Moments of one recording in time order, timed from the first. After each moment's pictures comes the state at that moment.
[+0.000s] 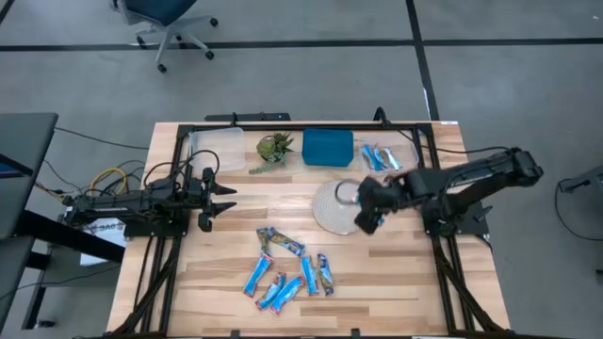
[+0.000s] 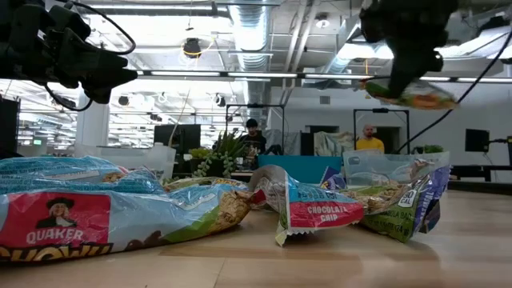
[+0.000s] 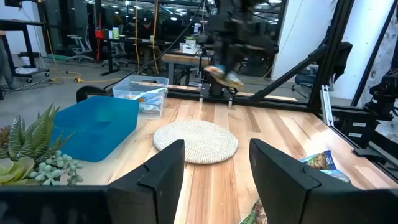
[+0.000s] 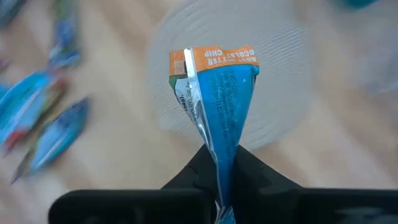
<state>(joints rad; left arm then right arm) 0.05 0.03 0.01 0.03 -0.01 -0.09 0.16 1.29 1.05 -1.00 0.20 0.75</state>
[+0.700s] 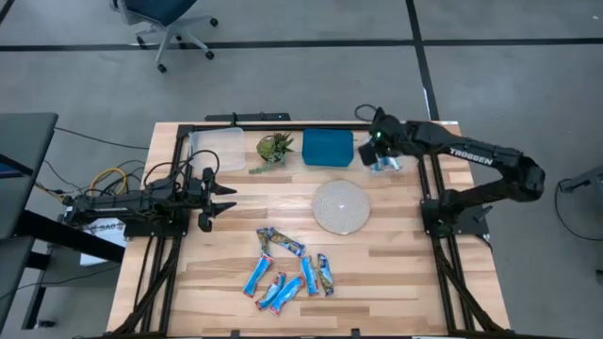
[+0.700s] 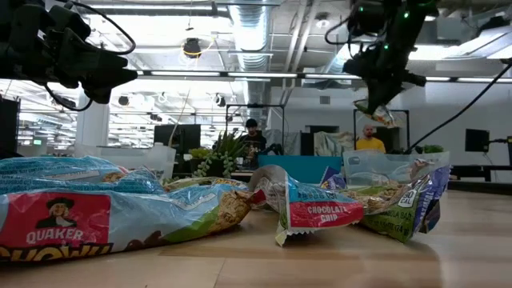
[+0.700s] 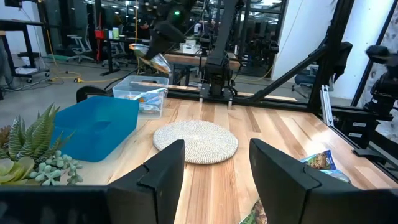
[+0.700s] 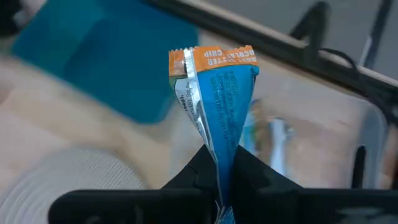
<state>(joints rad) 0.05 0.03 0.01 0.03 -0.01 -0.09 -0.50 1.25 1.04 -0.91 0.32 0.54</state>
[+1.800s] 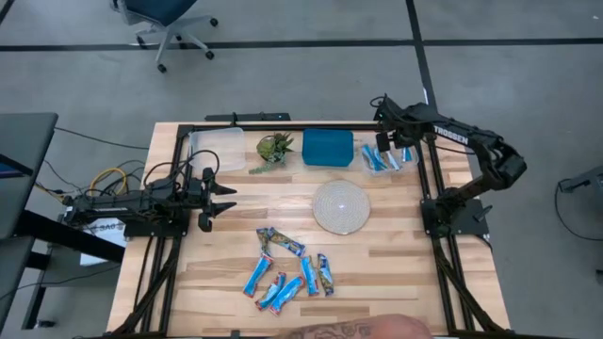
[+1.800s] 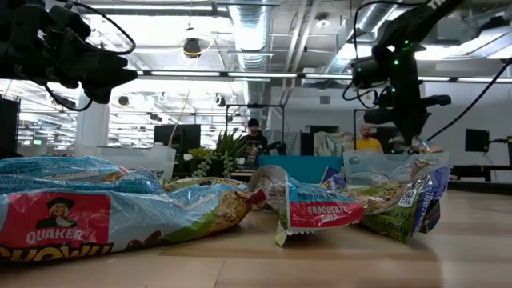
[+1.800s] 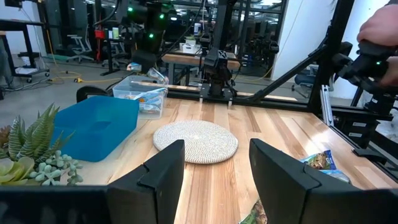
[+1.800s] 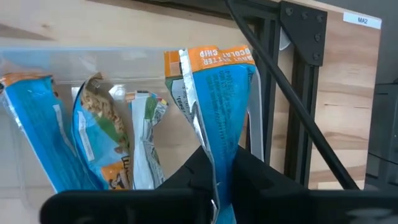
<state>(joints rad) 0.05 0.03 0.01 0.03 -0.01 -0.09 -0.85 1.47 1.04 -1.06 0.37 0.54</state>
